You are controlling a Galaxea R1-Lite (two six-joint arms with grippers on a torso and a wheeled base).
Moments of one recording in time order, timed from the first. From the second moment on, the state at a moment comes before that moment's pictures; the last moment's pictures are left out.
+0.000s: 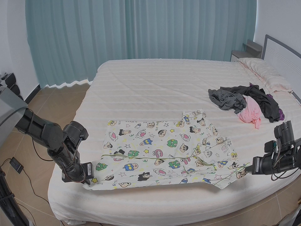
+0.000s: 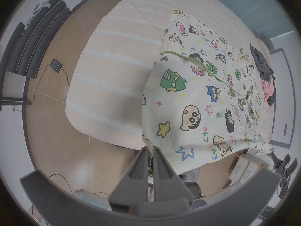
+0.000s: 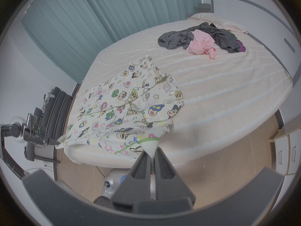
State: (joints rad) left arm -0.25 1.96 -0.96 0.43 -0.07 -0.53; right arm 0.14 1.51 -0.48 -0.10 0.09 0.33
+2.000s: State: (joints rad) left arm -0.30 2.03 -1.14 0.49 -0.06 -0.53; right arm 0.11 1.70 -0.73 0.08 0.09 0.25
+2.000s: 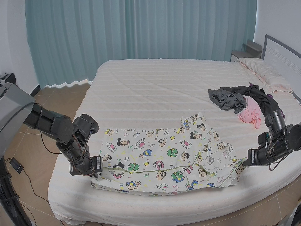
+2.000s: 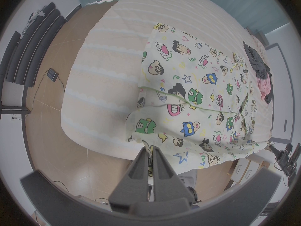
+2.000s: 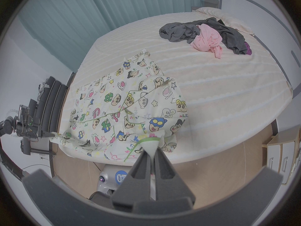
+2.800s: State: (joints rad) left arm -0.25 2.22 -1.35 0.52 -0.06 -0.62; right arm 0.09 1.89 -0.86 -0.04 0.09 0.26
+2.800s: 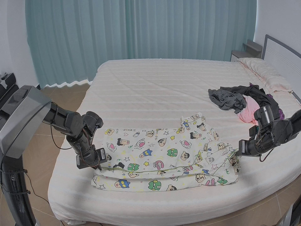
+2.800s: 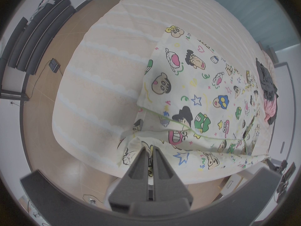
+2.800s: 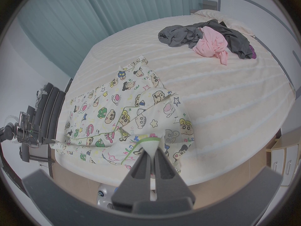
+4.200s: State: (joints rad) left arm -0.23 2.41 -1.61 0.63 -0.03 -0.71; right arm 0.09 2.14 -1.00 -0.18 0.04 0.55
